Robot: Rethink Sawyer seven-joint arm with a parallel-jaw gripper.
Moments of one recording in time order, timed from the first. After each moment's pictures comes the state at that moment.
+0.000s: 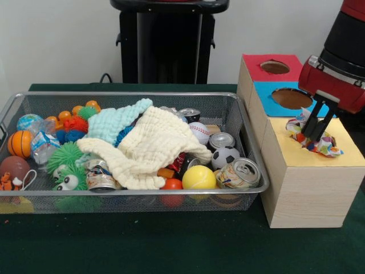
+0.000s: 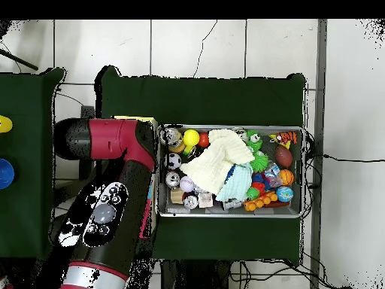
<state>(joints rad) 0.35 -0.32 -0.49 1.15 0.29 0.77 2.31</state>
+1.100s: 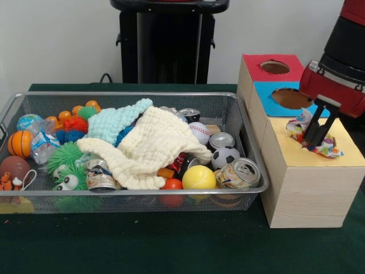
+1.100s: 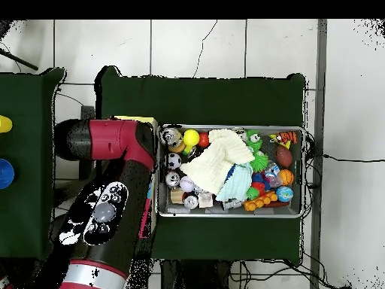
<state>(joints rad) 0.36 -0.31 -0.49 1.16 0.29 0.73 2.31</state>
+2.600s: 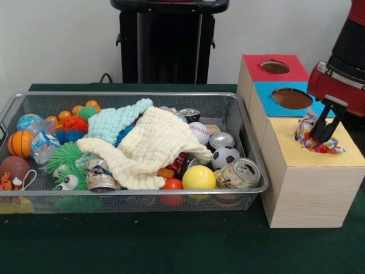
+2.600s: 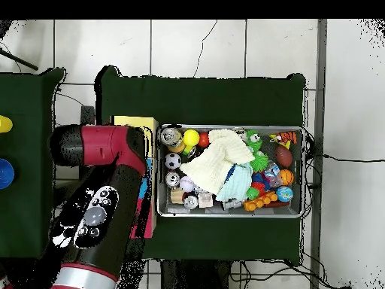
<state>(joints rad) 0.39 -0.30 -0.49 1.18 0.30 0.73 2.31</state>
